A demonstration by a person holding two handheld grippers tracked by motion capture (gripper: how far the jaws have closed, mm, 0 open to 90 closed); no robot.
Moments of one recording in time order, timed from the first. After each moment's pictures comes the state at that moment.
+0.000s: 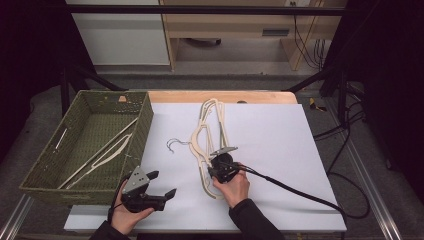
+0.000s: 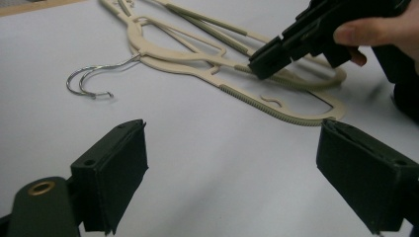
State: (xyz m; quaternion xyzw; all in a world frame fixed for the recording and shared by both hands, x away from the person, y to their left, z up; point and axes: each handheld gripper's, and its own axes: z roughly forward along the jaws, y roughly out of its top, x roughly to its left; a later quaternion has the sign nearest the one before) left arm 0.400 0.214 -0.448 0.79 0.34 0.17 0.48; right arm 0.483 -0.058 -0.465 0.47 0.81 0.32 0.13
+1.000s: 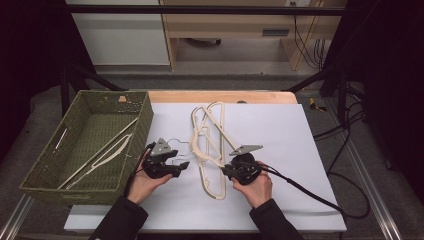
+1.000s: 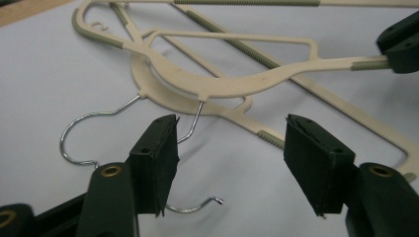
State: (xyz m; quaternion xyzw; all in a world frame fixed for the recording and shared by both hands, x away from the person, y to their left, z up) left arm 0.491 0.171 -0.436 0.84 0.33 0.15 0.41; right arm 0.459 -0.109 -0.425 0.43 0.82 0.36 0.10
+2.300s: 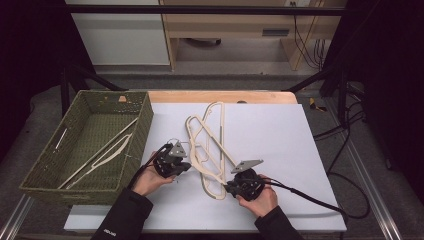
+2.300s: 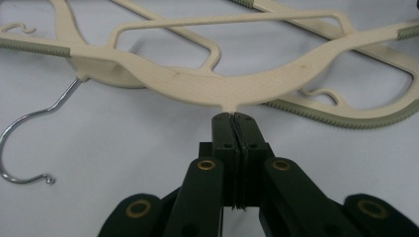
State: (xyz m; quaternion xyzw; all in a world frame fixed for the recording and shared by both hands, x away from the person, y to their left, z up) left arm 0.499 0.148 -0.440 0.92 0.23 0.11 0.30; right arm 0.431 -0.118 -0.449 0.38 0.86 0.34 0.07
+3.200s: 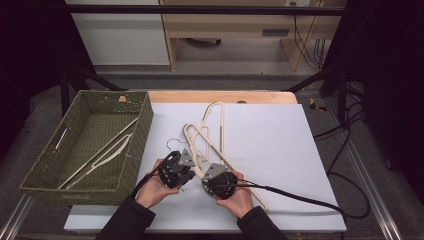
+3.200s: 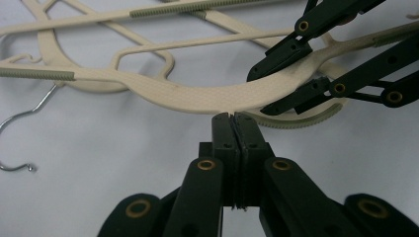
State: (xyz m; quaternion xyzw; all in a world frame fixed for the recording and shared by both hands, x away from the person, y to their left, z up) left arm 0.460 0.124 -0.415 0.92 0.23 0.12 0.28; right arm 0.442 -0.054 -0.466 0.24 0.89 0.33 0.19
